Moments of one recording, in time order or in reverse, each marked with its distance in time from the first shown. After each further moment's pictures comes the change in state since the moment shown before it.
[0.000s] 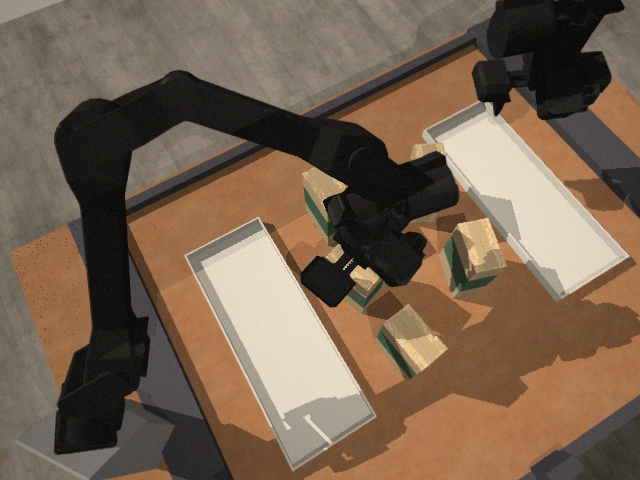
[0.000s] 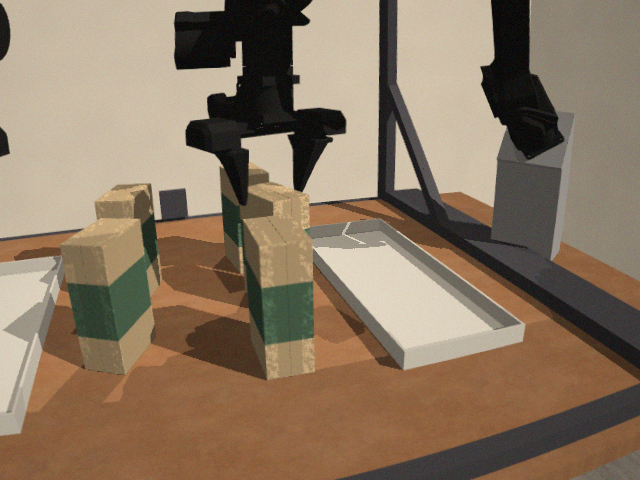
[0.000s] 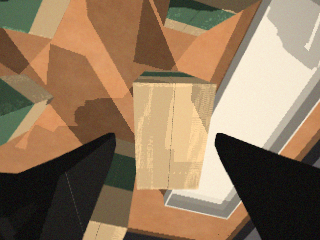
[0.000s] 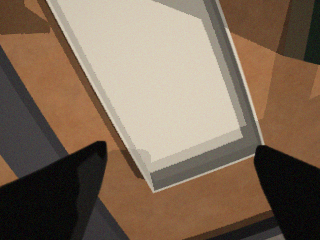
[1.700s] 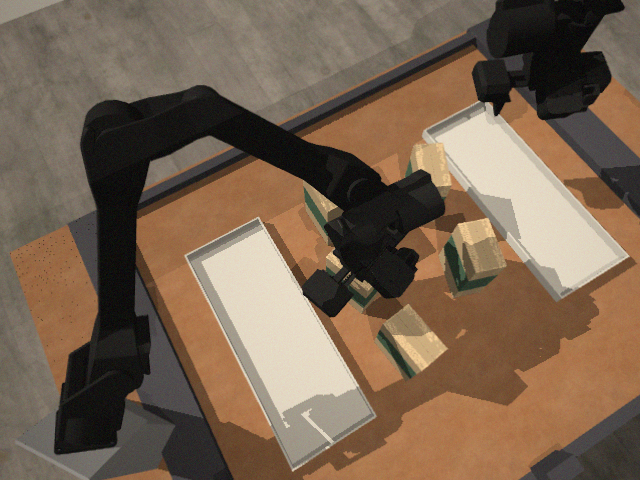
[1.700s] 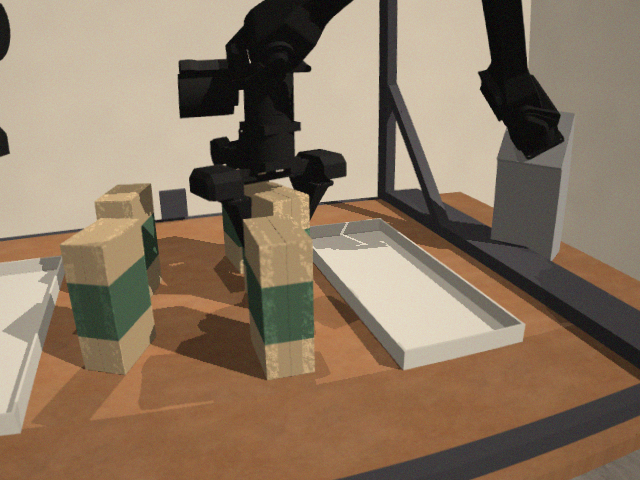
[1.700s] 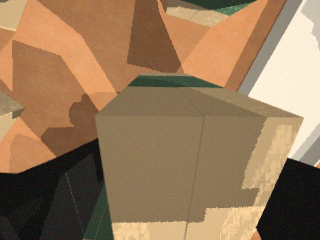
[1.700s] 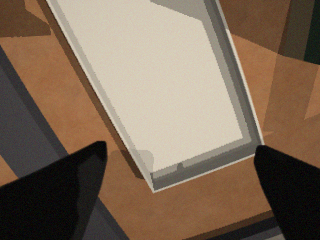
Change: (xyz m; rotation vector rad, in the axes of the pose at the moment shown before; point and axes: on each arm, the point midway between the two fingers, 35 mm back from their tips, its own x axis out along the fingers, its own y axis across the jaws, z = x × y) left arm 0.054 -0.001 0.000 0.003 0.002 -0.004; right arm 0.000 0.000 0.000 0.000 0.000 0.000
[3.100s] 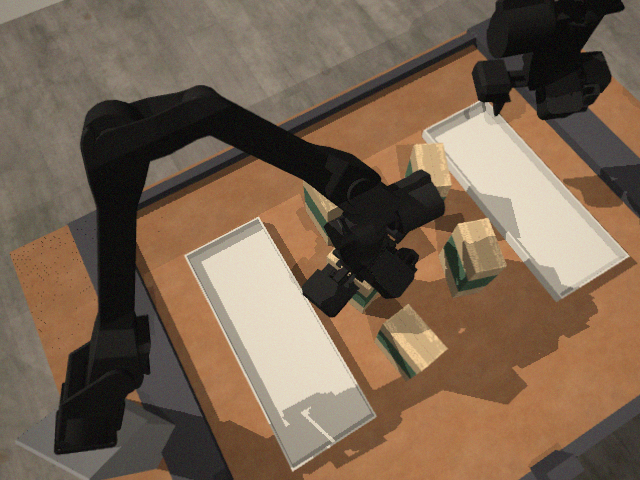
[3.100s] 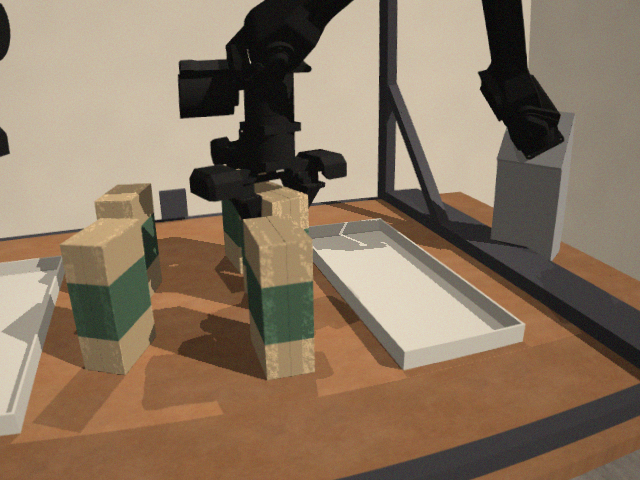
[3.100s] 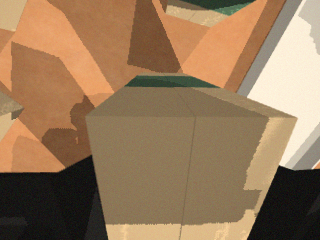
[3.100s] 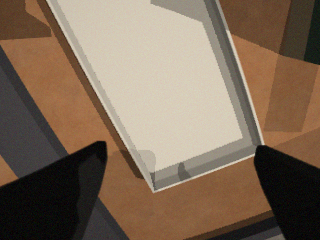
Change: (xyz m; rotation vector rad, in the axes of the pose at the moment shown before) left arm 0.000 0.000 0.000 0.001 -0.001 -0.001; right arm 0.000 0.000 0.000 0.000 0.000 0.000
